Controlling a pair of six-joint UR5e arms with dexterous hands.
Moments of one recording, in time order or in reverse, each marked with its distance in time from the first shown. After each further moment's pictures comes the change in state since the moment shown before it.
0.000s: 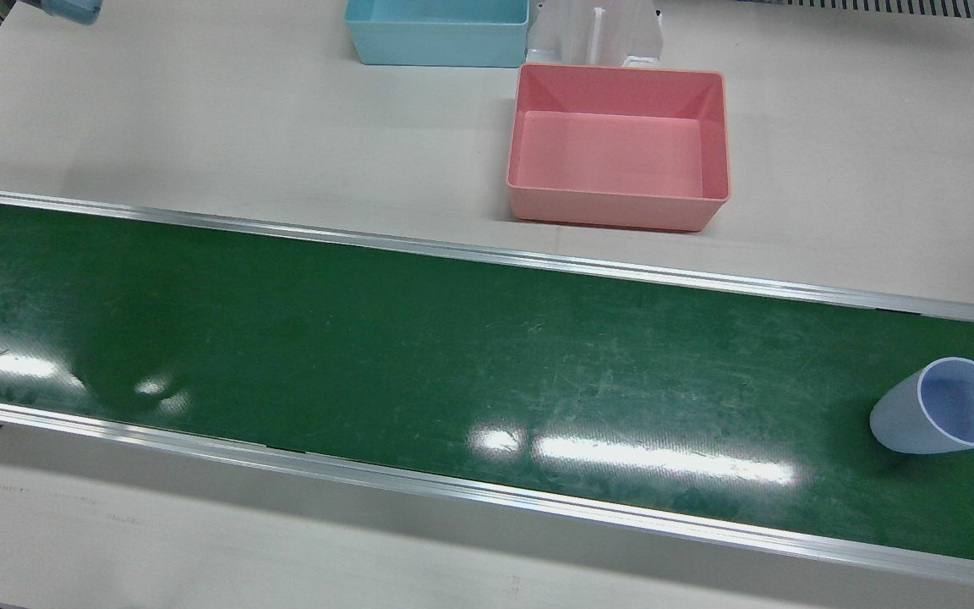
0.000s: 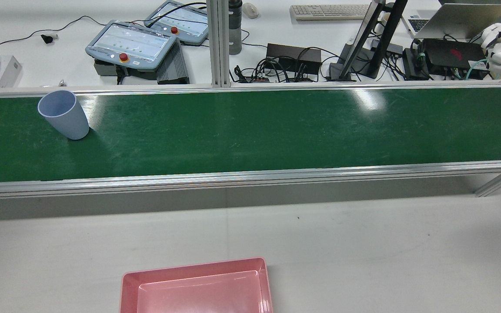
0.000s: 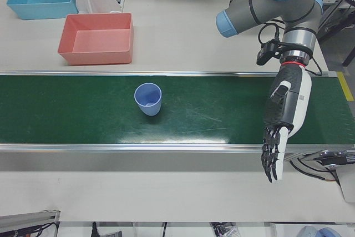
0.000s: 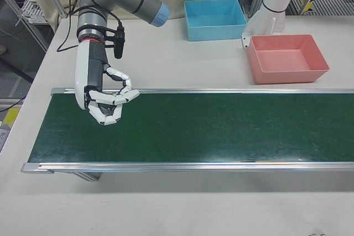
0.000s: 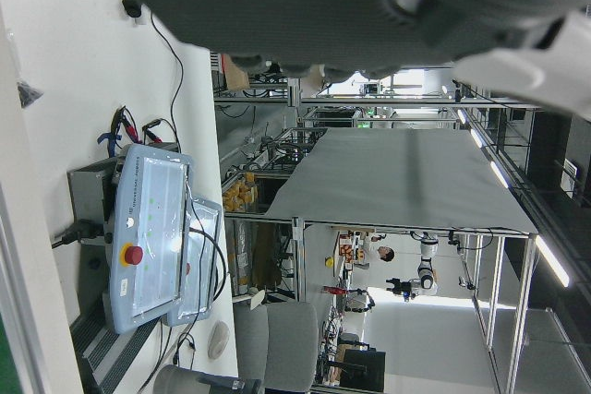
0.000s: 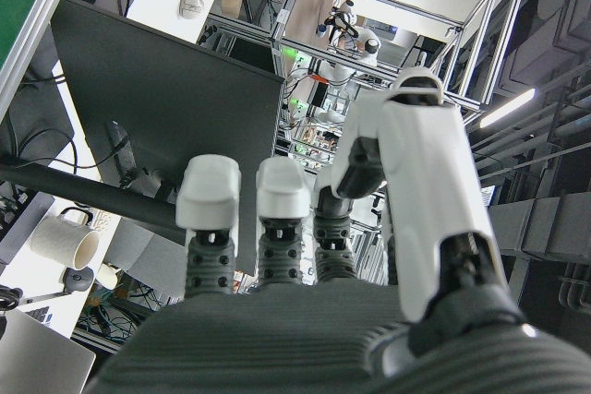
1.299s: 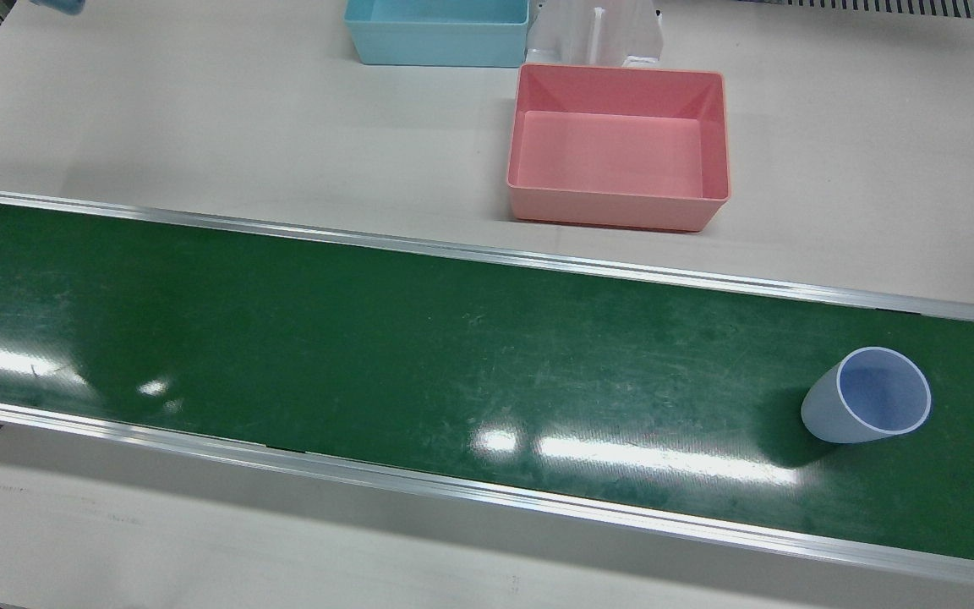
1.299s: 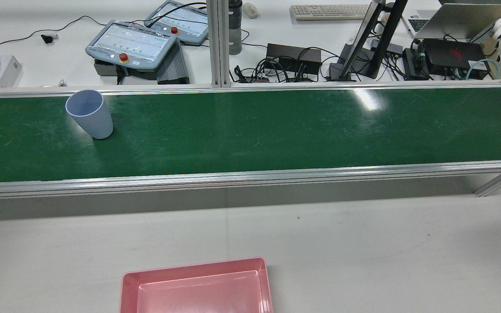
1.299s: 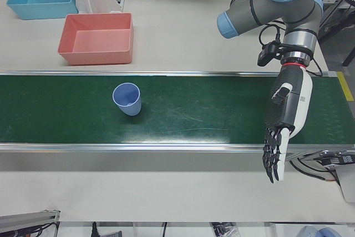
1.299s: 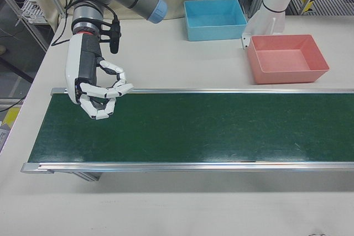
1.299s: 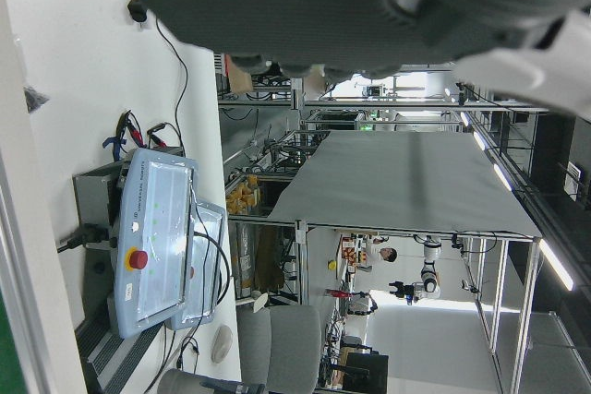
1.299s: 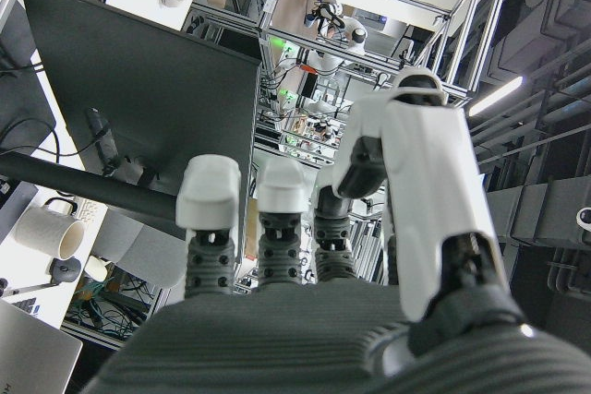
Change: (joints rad) left arm 0.000 0.001 0.011 -0.005 0.001 0.000; right arm 0.035 -0.001 0.019 -0.011 -0.010 0.019
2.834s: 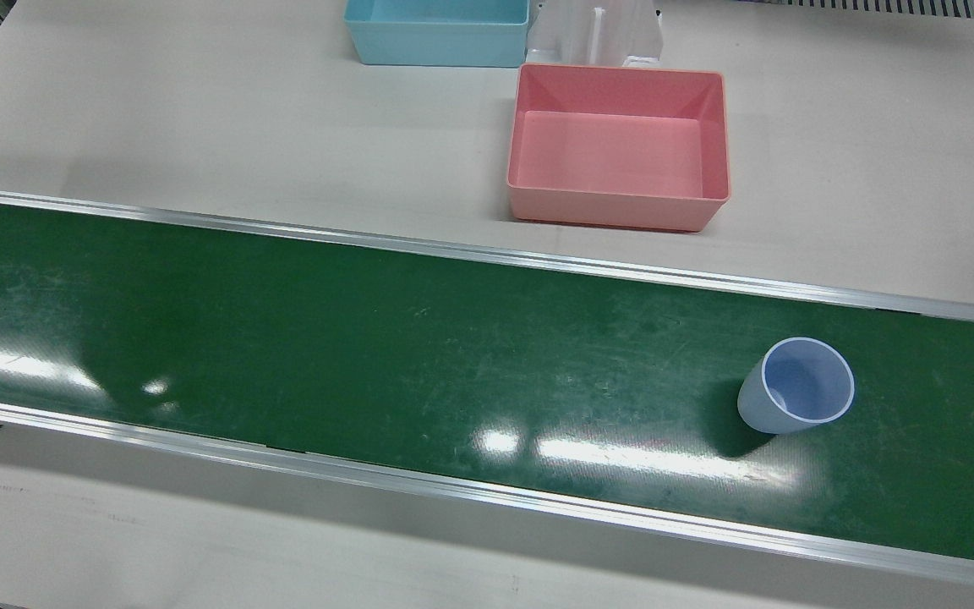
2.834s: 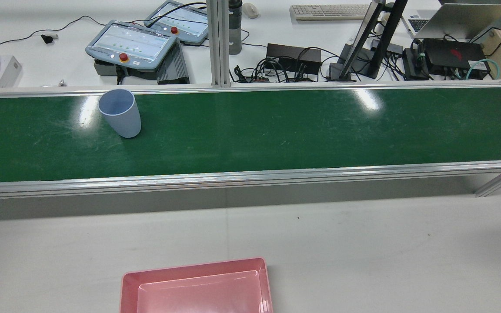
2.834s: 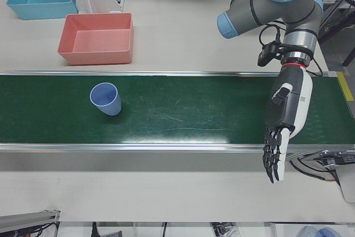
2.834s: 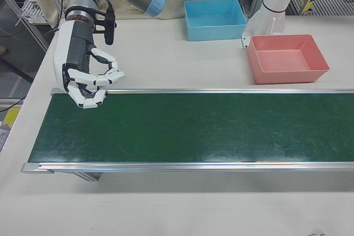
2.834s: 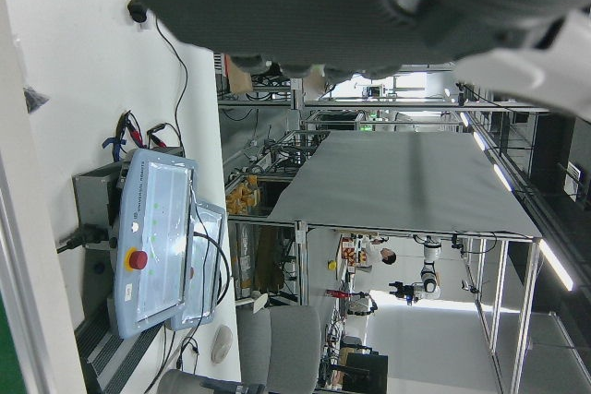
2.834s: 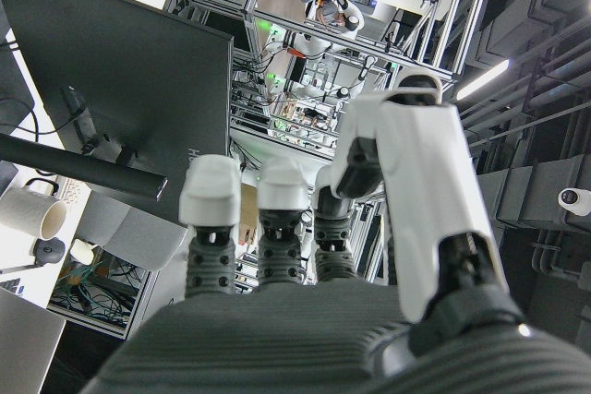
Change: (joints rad) left arm 0.000 0.000 0.001 0.000 -0.001 0.000; right arm 0.042 -0.012 0.044 -0.027 -0.003 0.011
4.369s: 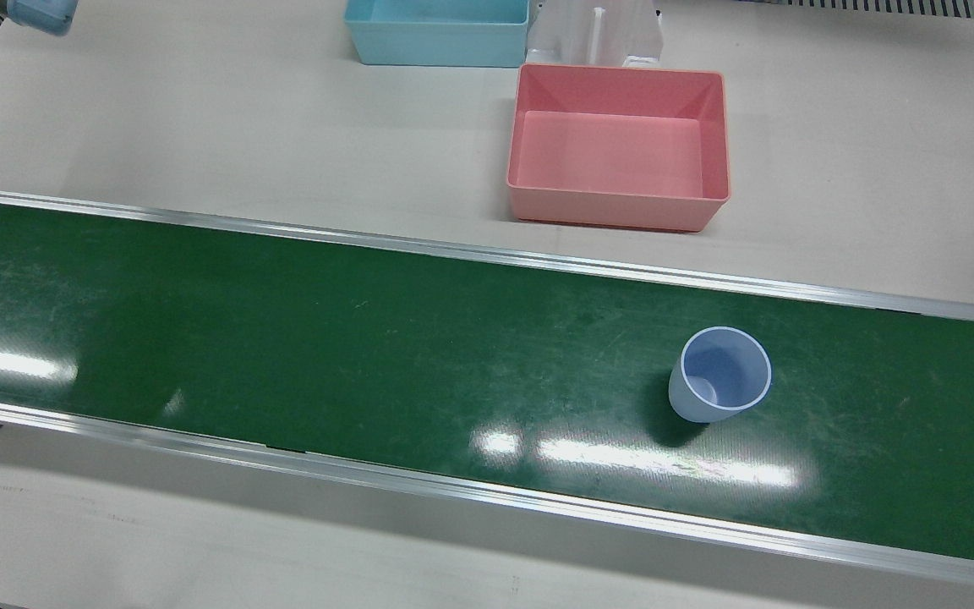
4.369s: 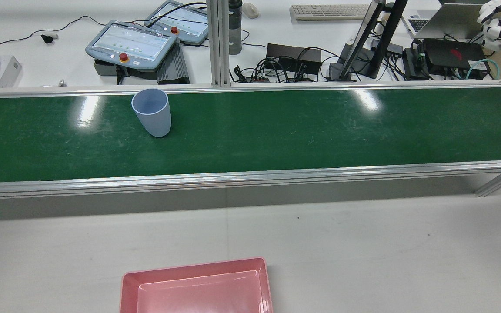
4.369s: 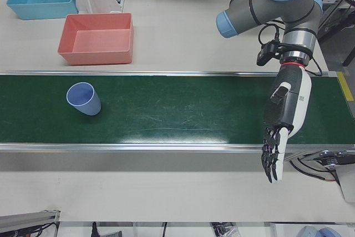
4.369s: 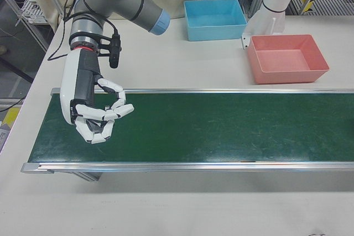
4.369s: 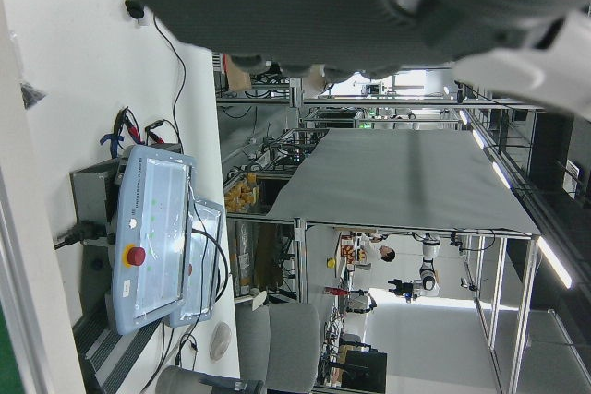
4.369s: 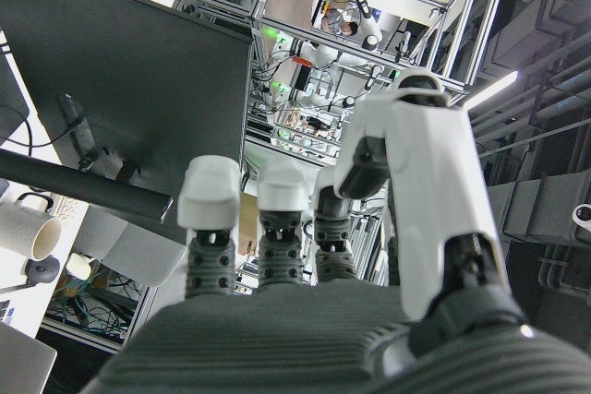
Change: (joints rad) left arm 0.002 -0.002 -0.007 0.004 0.000 0.000; right arm -0.046 0.136 -0.189 0.057 0.027 -0.020
